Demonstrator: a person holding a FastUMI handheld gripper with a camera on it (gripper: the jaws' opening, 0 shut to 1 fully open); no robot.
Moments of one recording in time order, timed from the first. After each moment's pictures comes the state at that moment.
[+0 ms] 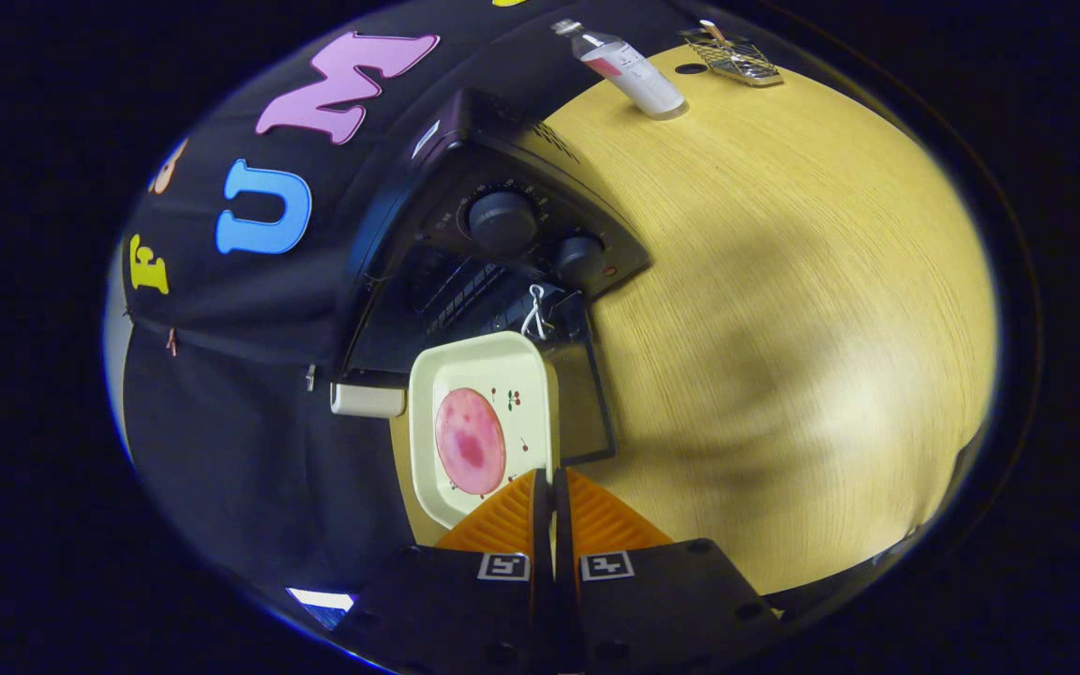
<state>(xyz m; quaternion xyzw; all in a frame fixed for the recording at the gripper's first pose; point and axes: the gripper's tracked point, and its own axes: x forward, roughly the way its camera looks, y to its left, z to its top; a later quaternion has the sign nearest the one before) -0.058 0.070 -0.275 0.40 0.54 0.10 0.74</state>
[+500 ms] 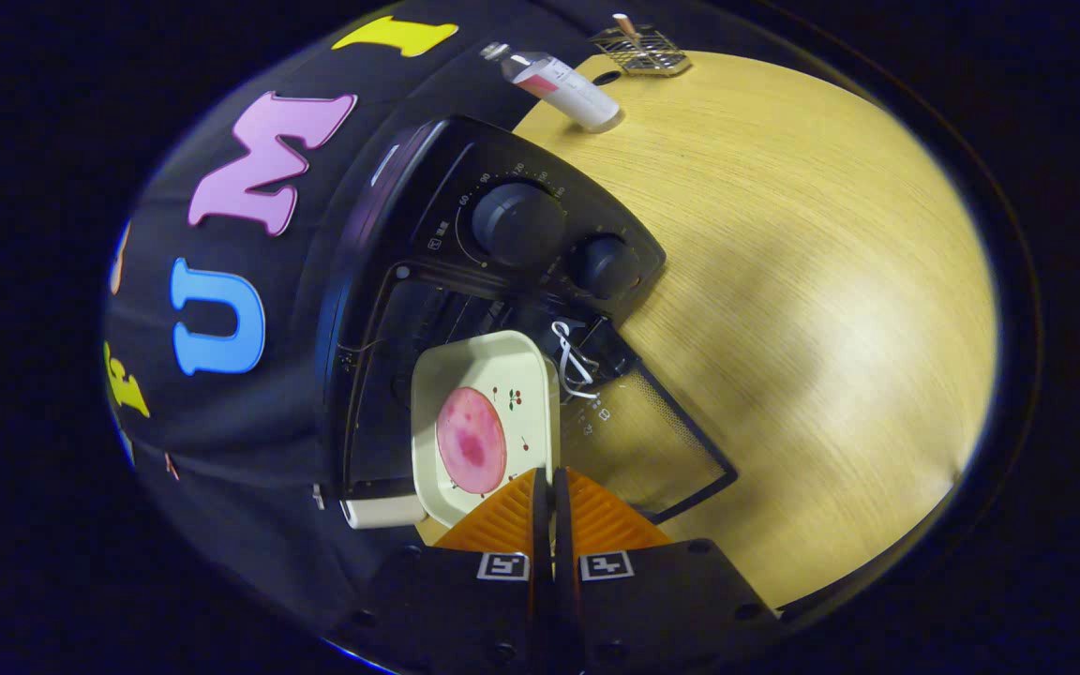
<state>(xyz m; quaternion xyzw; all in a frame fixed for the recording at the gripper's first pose) -0.001 0.128 -0.284 0.50 0.47 -0.07 0.72</state>
